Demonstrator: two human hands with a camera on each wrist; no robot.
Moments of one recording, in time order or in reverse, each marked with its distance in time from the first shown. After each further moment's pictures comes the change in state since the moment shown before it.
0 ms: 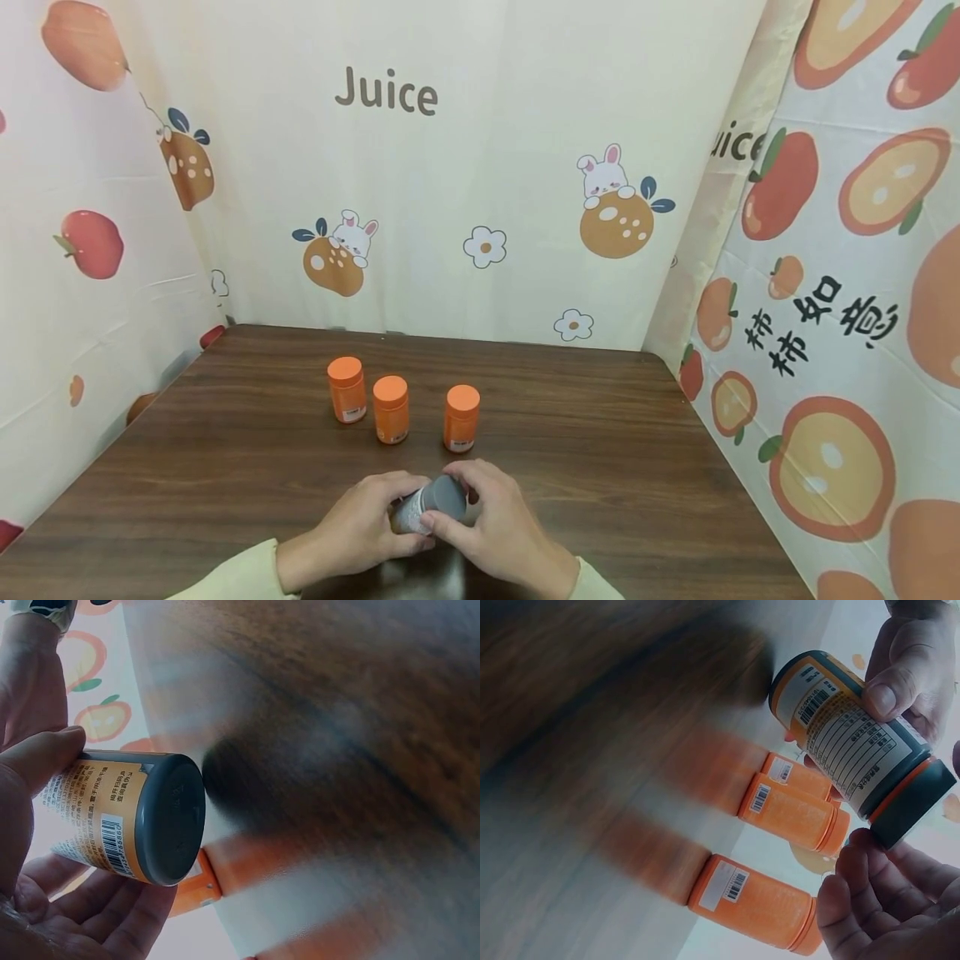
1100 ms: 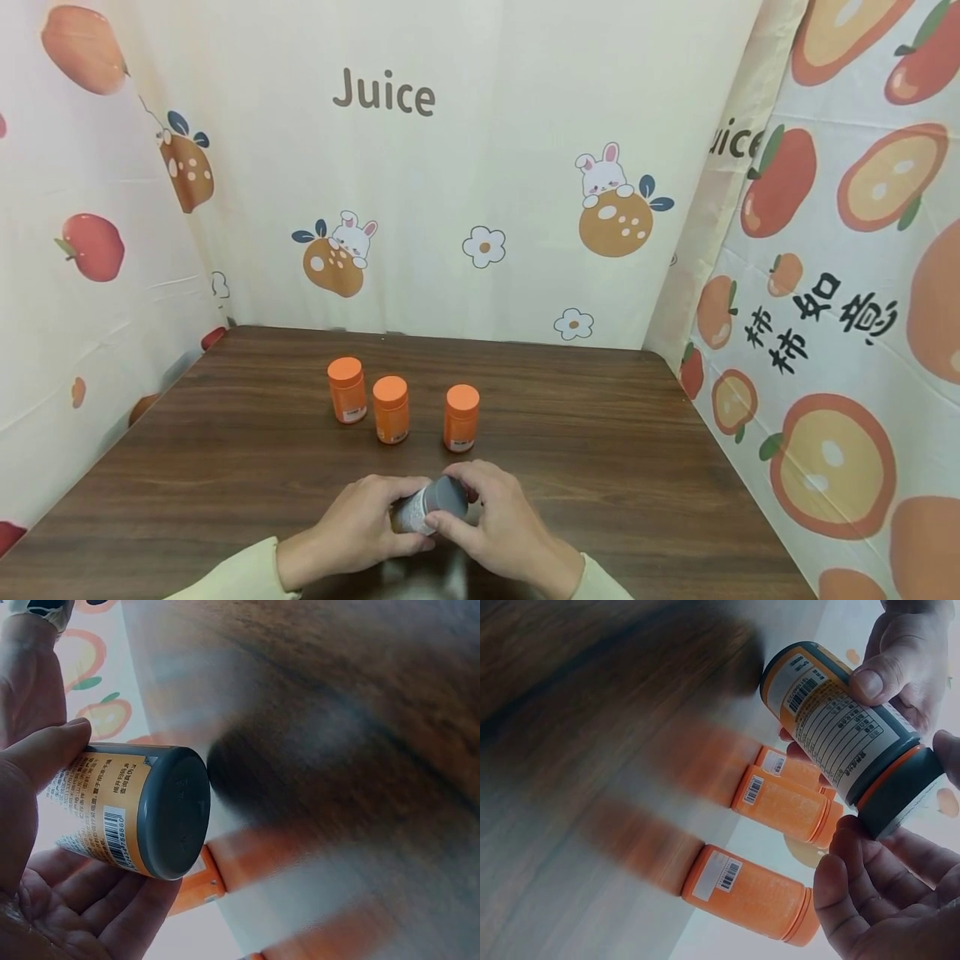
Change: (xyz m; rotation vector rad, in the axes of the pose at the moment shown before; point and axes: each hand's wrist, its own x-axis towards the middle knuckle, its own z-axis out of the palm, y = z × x) left_hand 0.003 0.003 -0.003 0.039 -0.051 -0.029; right_hand 0.002 0.000 -0.008 0.010 -0.052 -0.027
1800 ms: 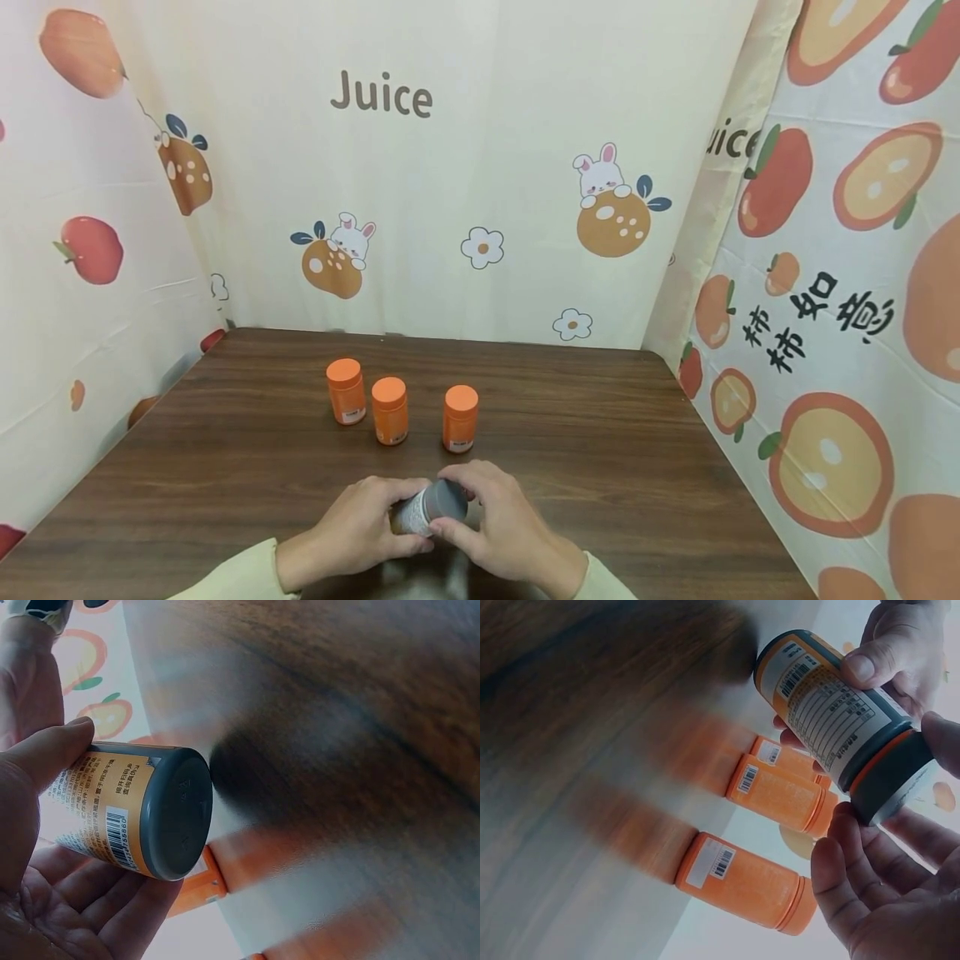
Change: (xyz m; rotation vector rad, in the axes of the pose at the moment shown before) left_hand 0.000 0.000 0.001 0.001 0.000 0.016; right_hand -0.001 0.002 -0.005 0.007 -0.043 -0.074
